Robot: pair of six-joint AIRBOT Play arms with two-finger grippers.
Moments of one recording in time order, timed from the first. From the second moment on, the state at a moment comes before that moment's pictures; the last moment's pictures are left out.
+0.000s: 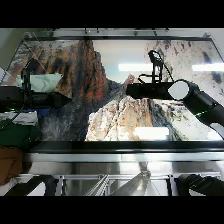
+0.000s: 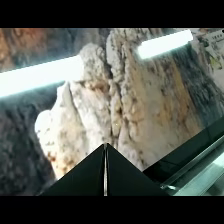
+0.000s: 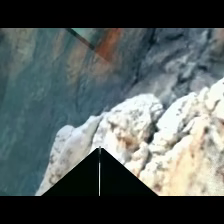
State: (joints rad) left arm 0.08 -1.01 0.87 -2.43 1.12 2.17; right arm 0.42 -1.25 1.05 -1.01 0.64 1.52
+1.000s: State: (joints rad) left arm 0.04 -1.02 0.89 -2.38 1.00 2.11; right arm 0.42 -1.26 1.05 -1.00 0.63 1.52
